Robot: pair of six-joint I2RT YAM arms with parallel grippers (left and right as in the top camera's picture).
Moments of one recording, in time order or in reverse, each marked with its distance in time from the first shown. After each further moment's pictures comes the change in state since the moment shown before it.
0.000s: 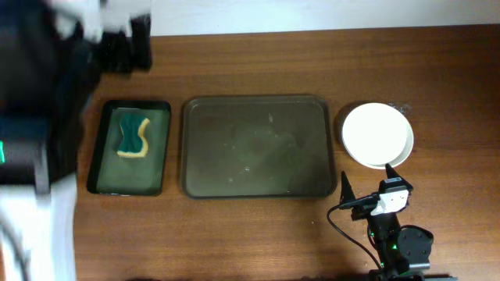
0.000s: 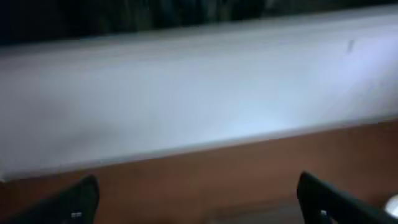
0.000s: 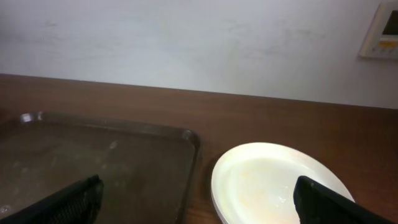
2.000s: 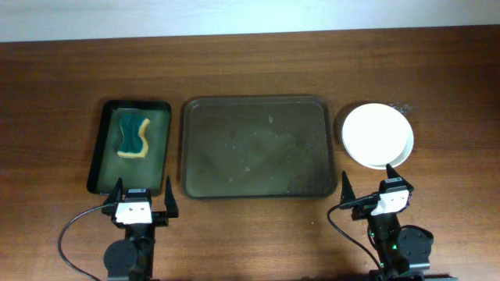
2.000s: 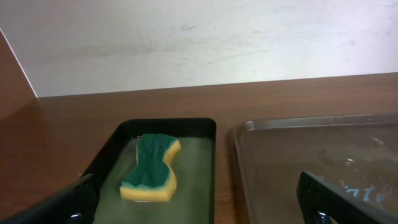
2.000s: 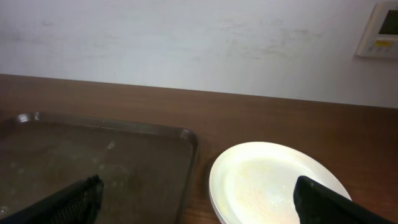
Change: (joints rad) left arm 0.042 -1.370 -1.904 0.740 -0.136 0.010; right arm 0.001 0.000 0.000 -0.002 0.010 0.001
